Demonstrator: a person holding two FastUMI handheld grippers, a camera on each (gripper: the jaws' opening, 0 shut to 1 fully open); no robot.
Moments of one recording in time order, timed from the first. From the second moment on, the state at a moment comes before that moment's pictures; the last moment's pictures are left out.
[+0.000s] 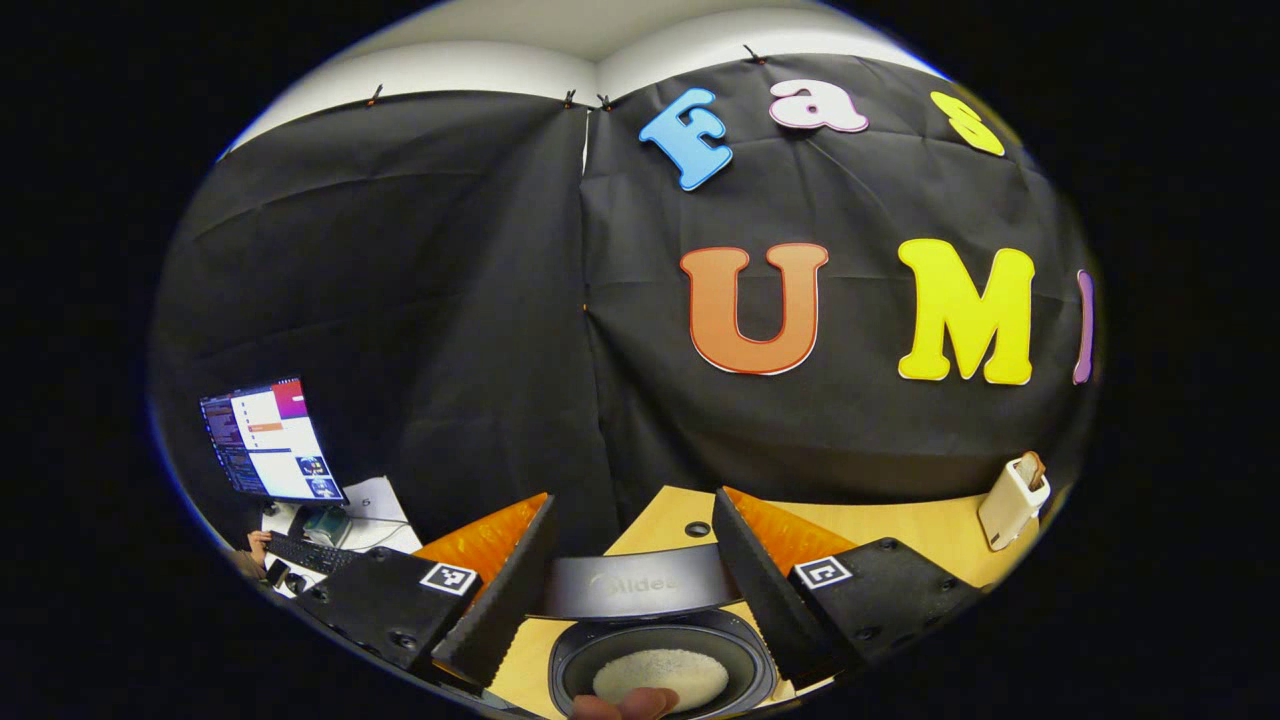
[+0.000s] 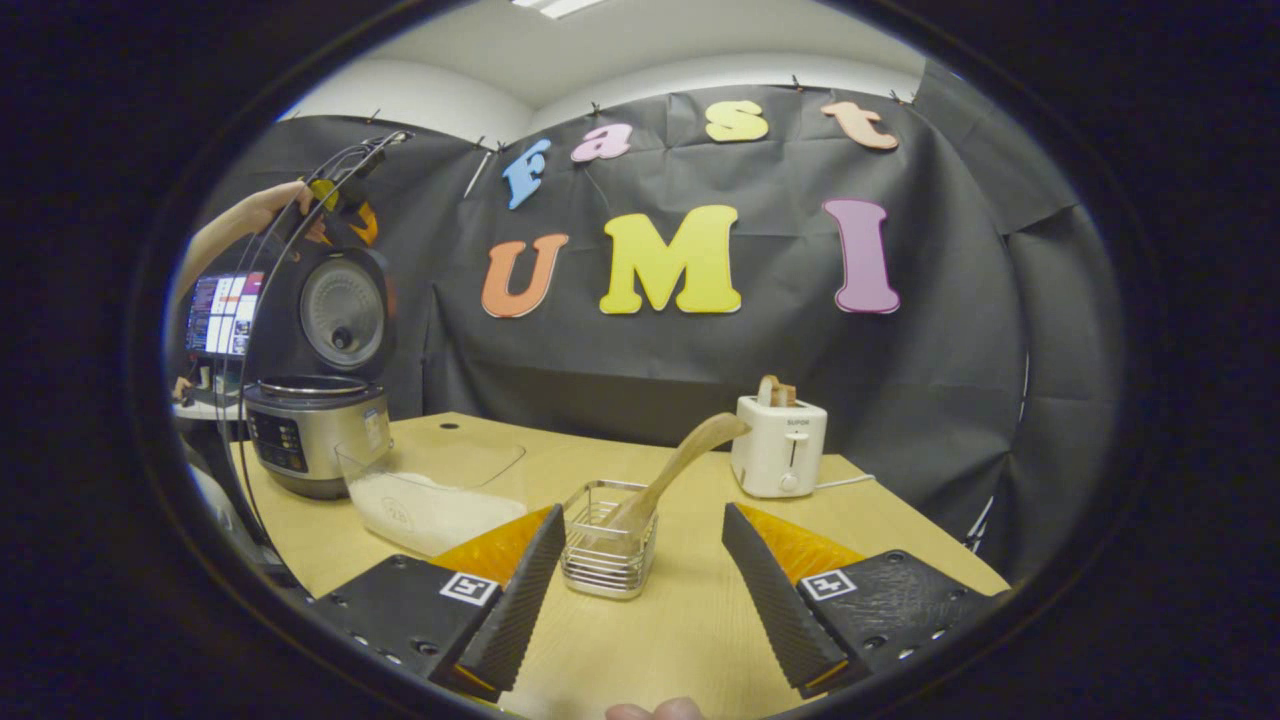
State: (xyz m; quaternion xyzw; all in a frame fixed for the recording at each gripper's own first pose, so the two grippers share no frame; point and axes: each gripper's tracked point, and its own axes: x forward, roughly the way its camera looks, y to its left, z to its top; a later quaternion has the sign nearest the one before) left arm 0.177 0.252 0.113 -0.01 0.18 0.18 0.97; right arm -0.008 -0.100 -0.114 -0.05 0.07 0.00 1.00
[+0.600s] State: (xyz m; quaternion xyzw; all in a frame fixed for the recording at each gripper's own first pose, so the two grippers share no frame) left arm 0.106 0.216 0.090 -0.06 0.15 0.17 0.97; right arm -0.026 -0.098 -0.084 -0.01 0.04 0.01 1.00
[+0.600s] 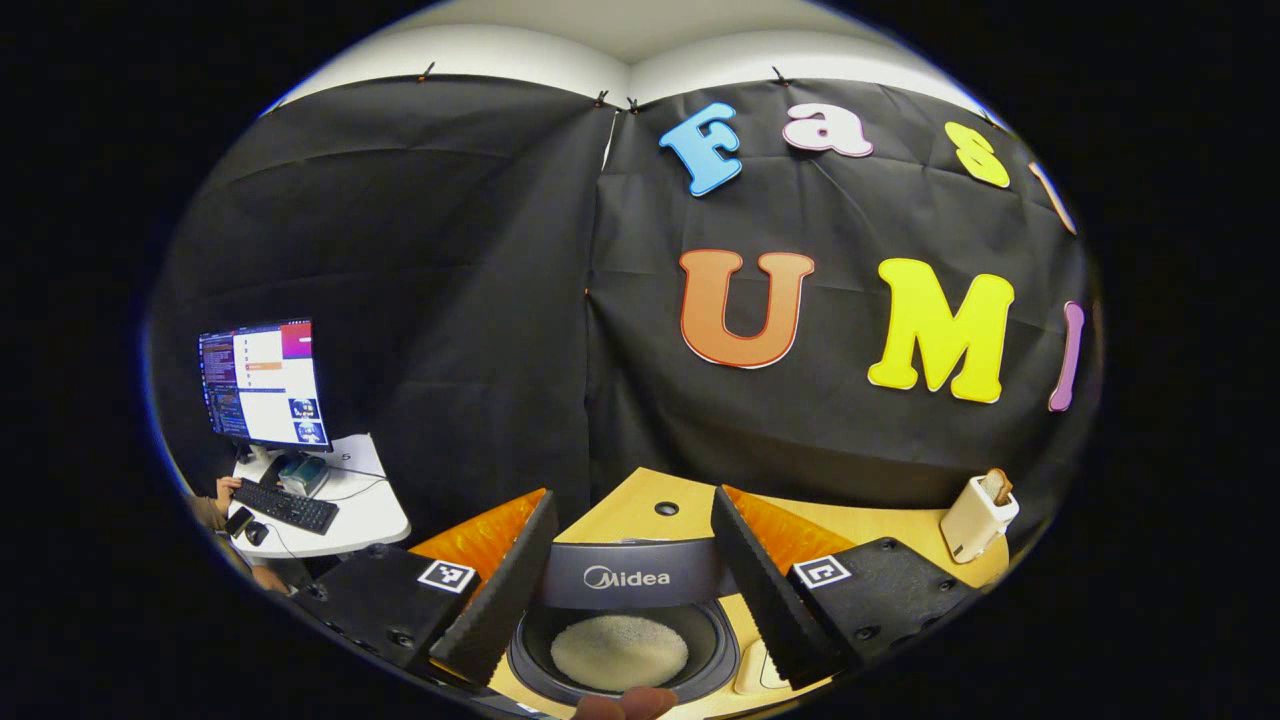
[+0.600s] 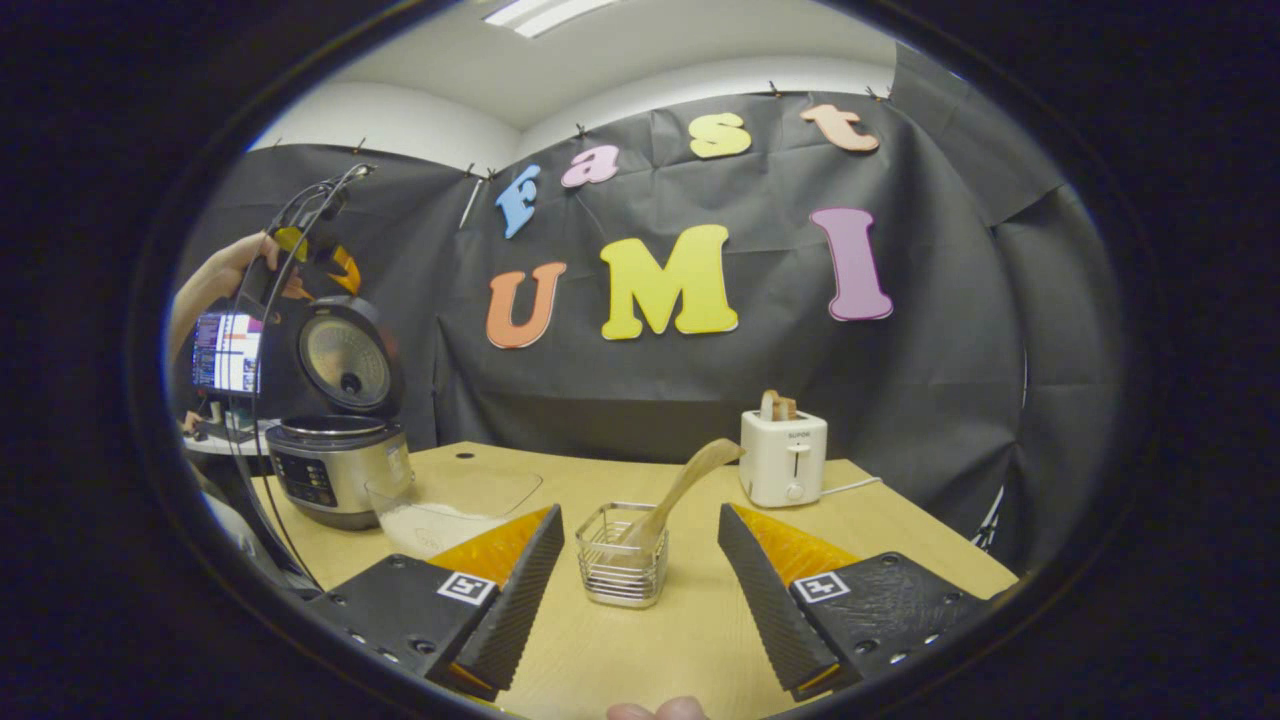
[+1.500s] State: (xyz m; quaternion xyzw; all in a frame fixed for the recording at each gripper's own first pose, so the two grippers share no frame) left arm 0.014 0.166 -0.025 -0.07 0.12 0.20 0.97; right arm -0.027 -0.096 -0.108 0.05 0.09 0.01 1.00
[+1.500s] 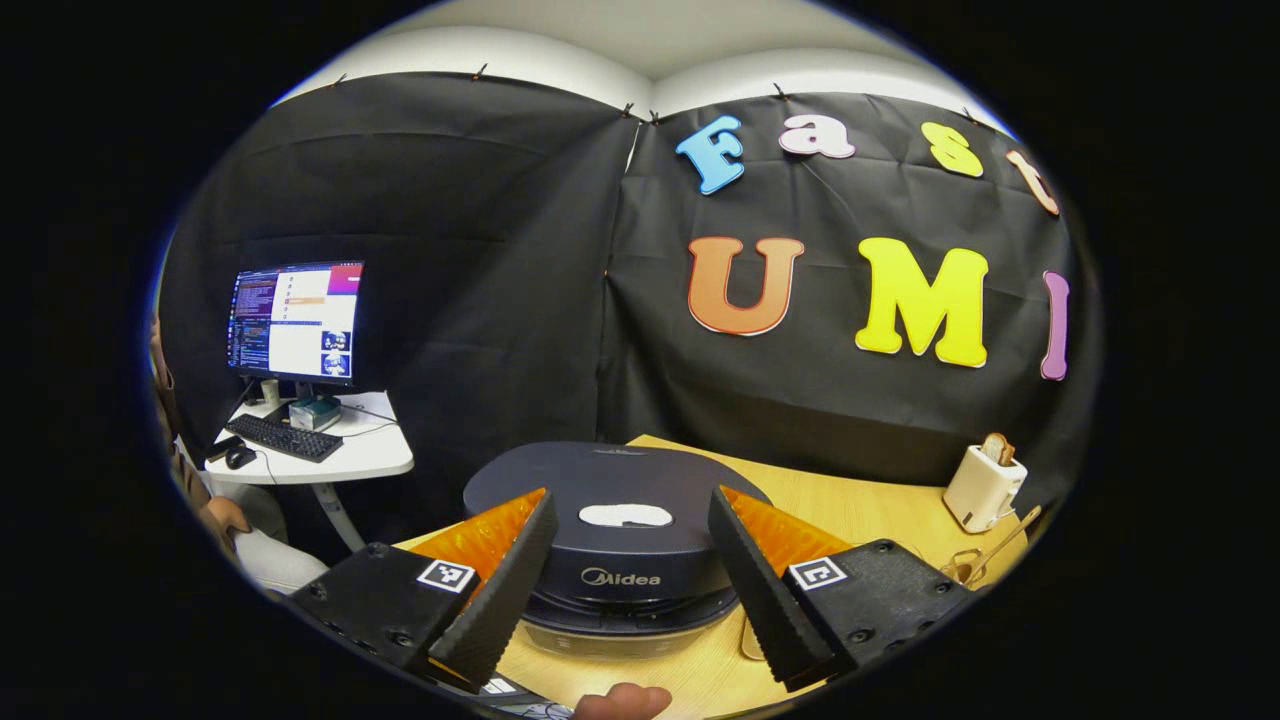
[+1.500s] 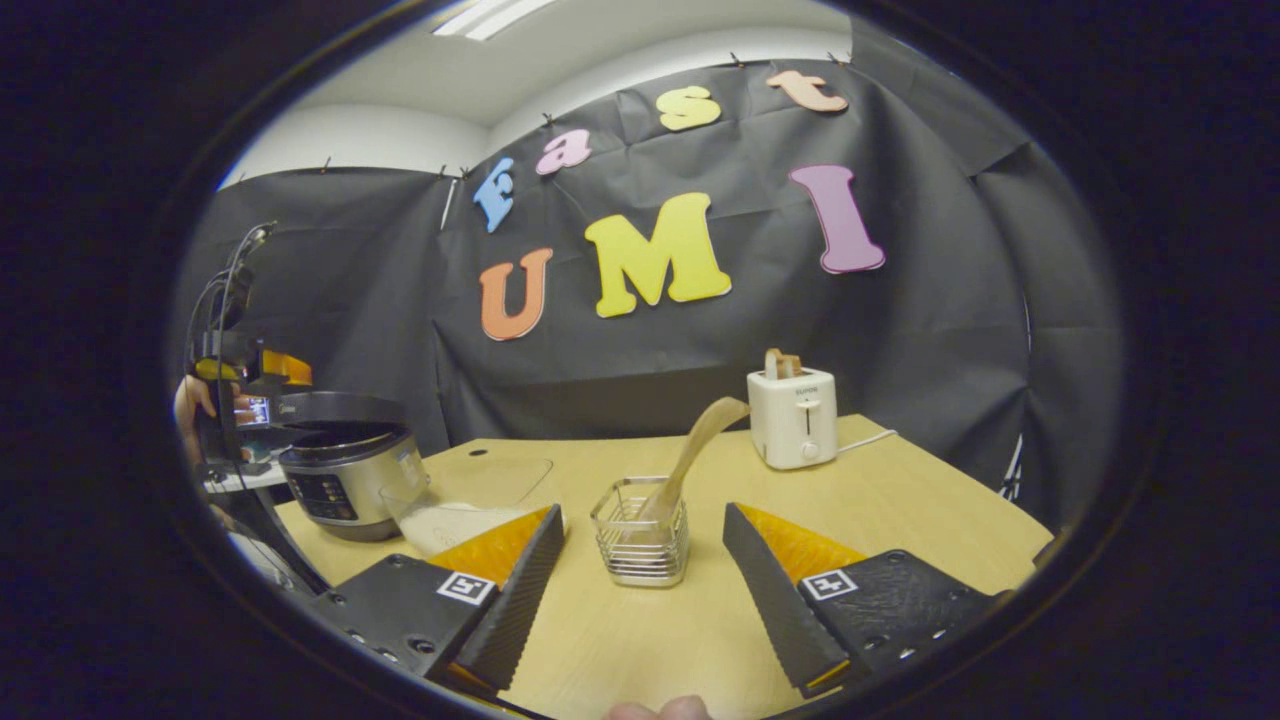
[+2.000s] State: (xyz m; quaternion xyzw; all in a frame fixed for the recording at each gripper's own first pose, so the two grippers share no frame) left arm 0.006 0.162 -0.051 0.00 0.11 0.21 0.97; right arm -0.025 -0.093 -0.121 0.04 0.10 0.01 0.99
